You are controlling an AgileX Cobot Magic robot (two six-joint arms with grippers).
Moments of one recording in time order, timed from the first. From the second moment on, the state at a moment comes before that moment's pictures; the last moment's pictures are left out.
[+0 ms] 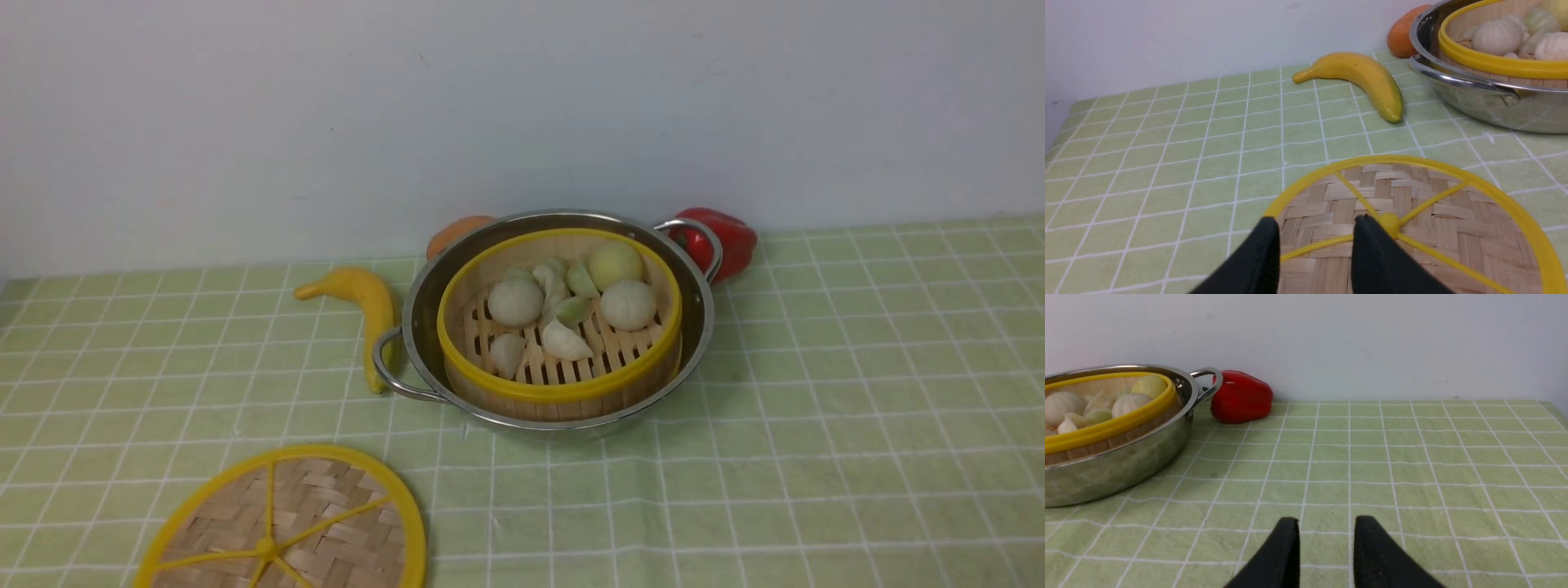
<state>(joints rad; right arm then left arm) 0.14 0.01 0.01 -0.35 0.35 0.49 0.00 0.00 0.01 -0.09 0.37 0.21</state>
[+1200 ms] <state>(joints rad) 0.14 0.01 0.01 -0.06 0.35 0.07 0.00 0.00 0.01 -0.09 0.37 0.21</state>
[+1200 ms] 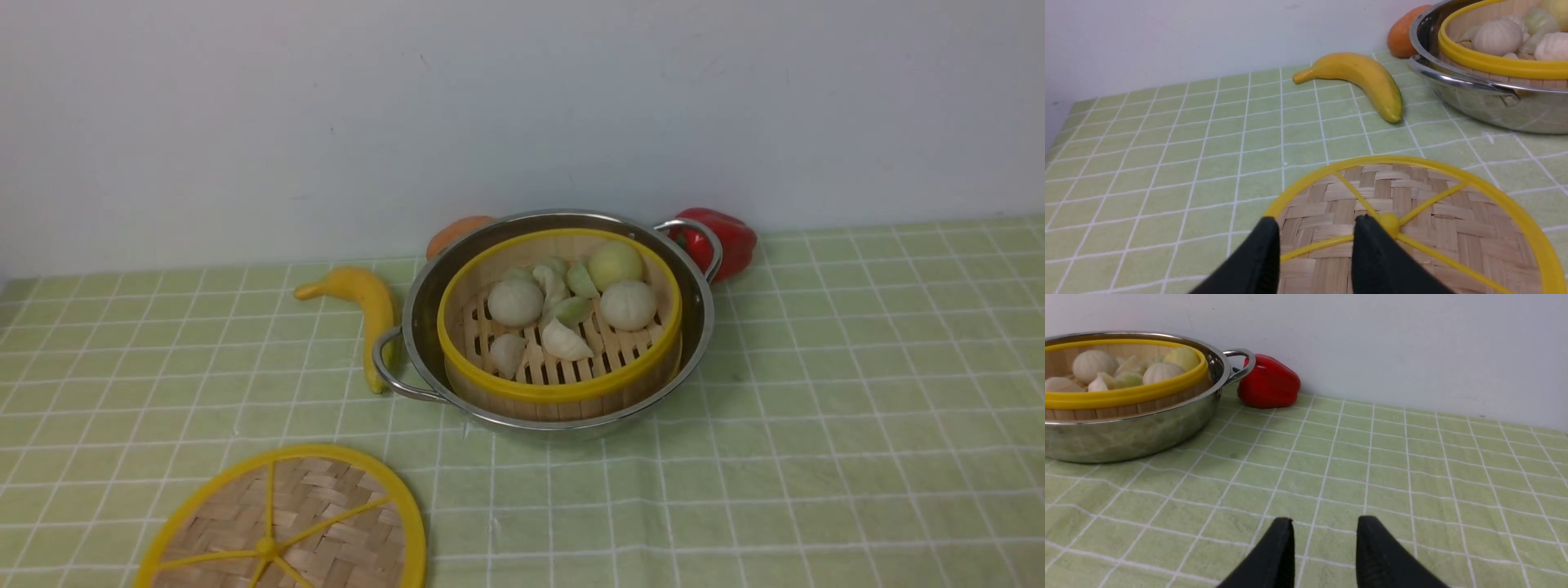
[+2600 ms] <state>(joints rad) 0.14 0.01 0.01 -0.05 0.35 0.10 0.00 0.00 0.01 -0.46 0.00 0.25</state>
